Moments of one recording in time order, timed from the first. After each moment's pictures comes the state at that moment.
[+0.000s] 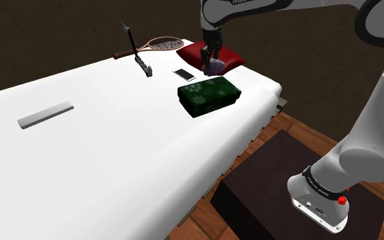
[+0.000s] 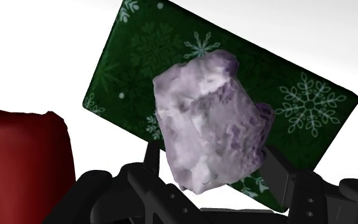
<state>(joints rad) -0.03 0.30 0.13 -1.62 -0.24 1.84 -0.08</state>
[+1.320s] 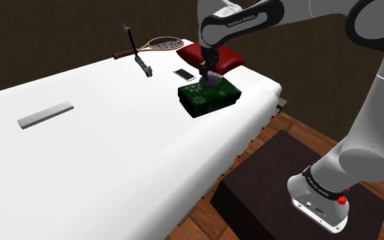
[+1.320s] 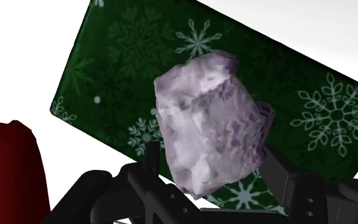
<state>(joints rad) -0.03 0.35 0.13 -1.73 -0.26 1.99 -0.05</state>
